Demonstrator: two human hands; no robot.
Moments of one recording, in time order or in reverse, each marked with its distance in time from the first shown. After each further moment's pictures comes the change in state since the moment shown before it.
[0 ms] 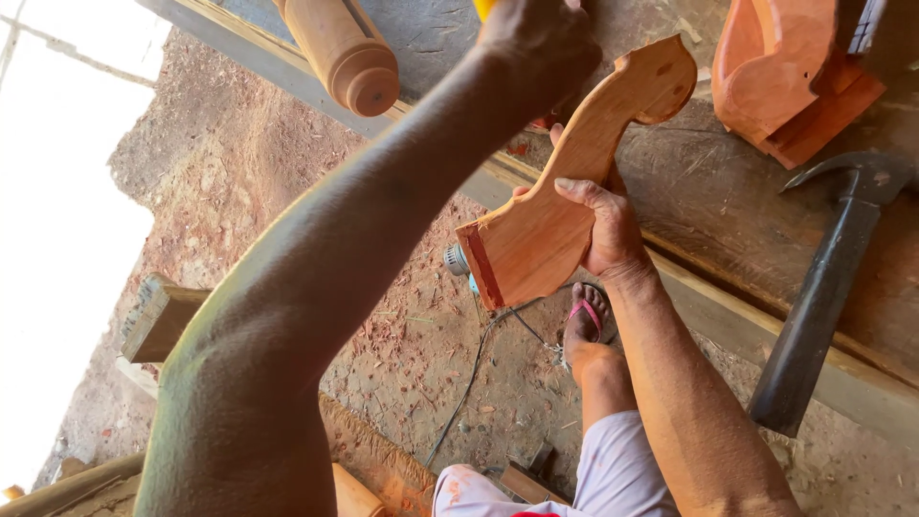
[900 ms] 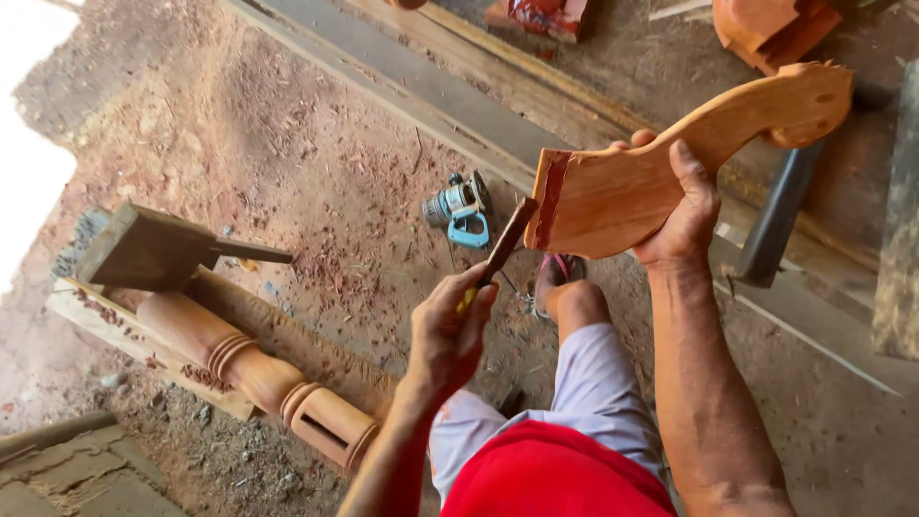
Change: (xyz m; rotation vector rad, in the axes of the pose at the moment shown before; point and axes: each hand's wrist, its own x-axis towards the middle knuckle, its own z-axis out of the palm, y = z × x) left_hand -0.418 0.243 -0.003 -1.650 0.383 -0.535; right_hand -0.152 0.001 0.034 -0.033 0.182 -0.195
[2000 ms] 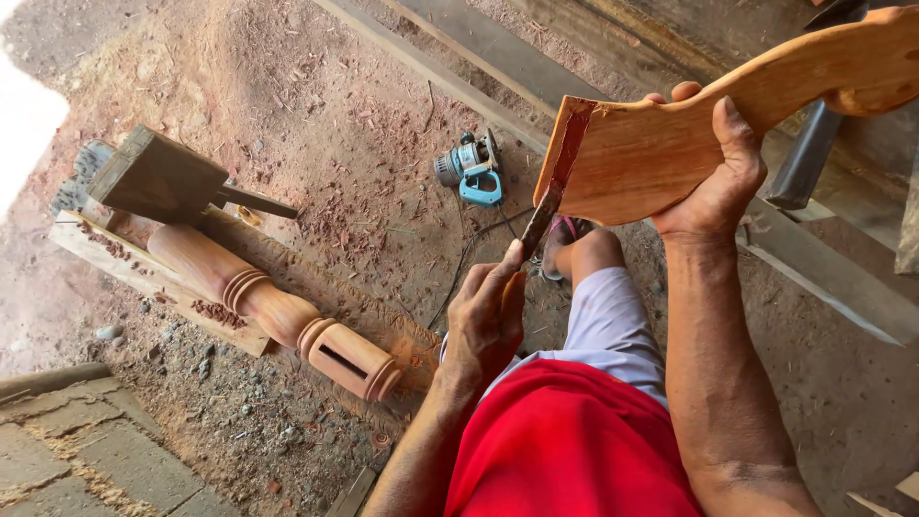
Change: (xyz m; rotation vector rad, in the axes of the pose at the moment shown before) left_hand -0.104 -0.003 -0.007 0.279 0.192 0.284; right_hand -0.092 0.011 0.049 -0.036 -0.129 -0.142
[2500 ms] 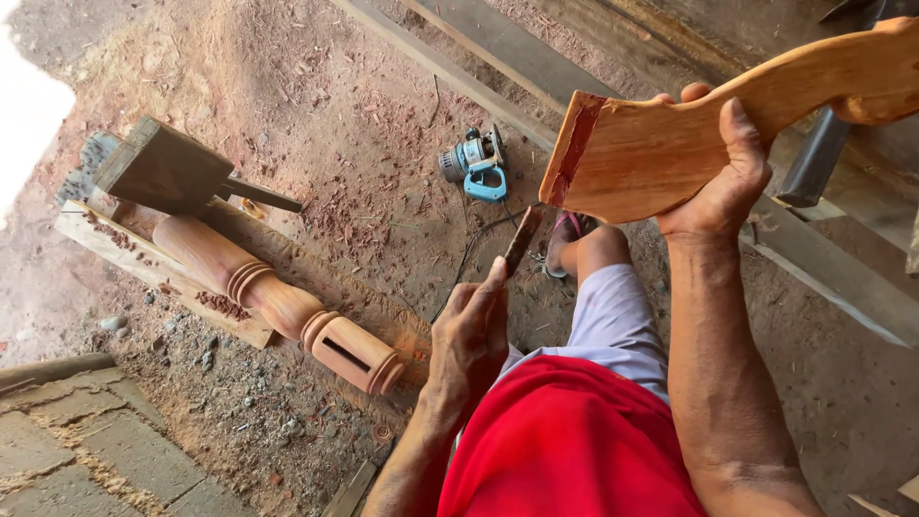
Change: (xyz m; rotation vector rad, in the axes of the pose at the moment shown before) left_hand -0.023 0.003 -0.021 0.160 -0.085 -0.178; right_hand -0.006 0.005 -0.002 -0.066 0.071 -0.060
